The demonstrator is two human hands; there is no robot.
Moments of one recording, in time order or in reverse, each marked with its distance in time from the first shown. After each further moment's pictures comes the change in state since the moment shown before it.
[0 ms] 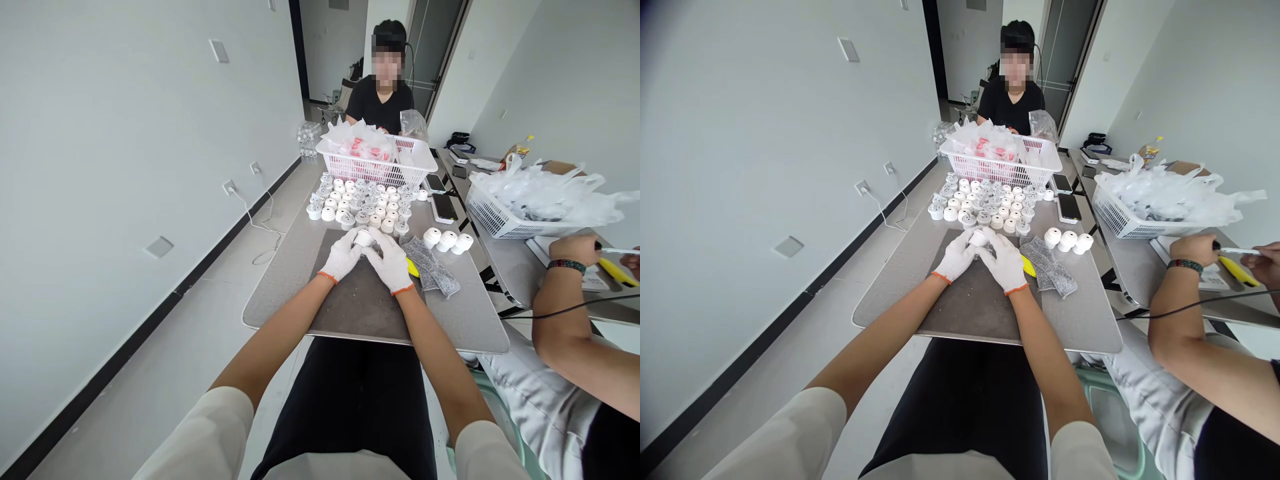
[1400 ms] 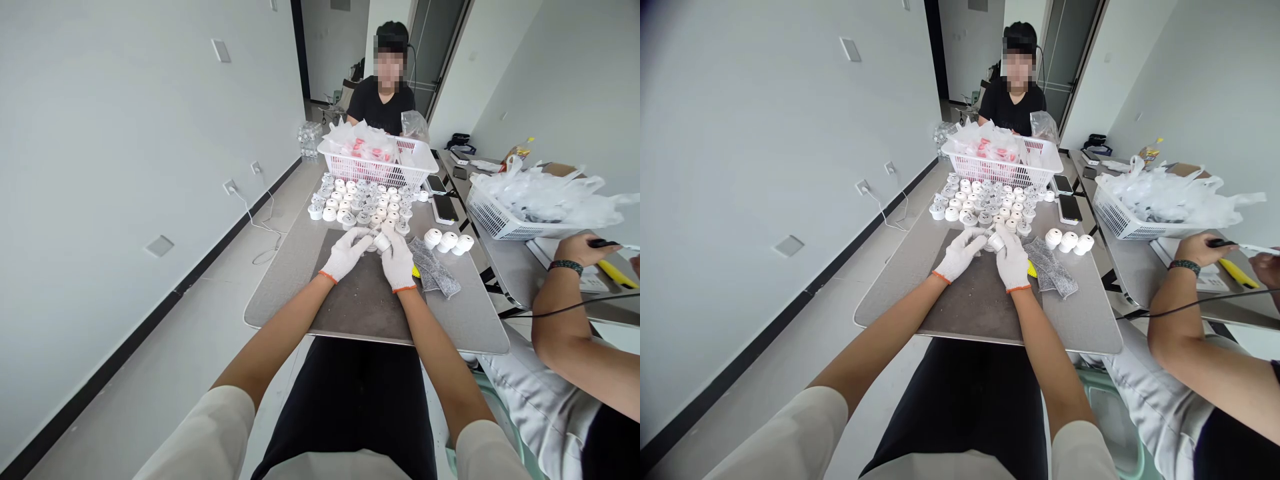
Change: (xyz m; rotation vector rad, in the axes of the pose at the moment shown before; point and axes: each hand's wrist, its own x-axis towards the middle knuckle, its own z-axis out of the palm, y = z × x) left_hand -0.002 0.017 0.003 -0.535 -0.062 -0.092; right_hand -0.034 0.042 -0.300 0.119 0.007 0.078
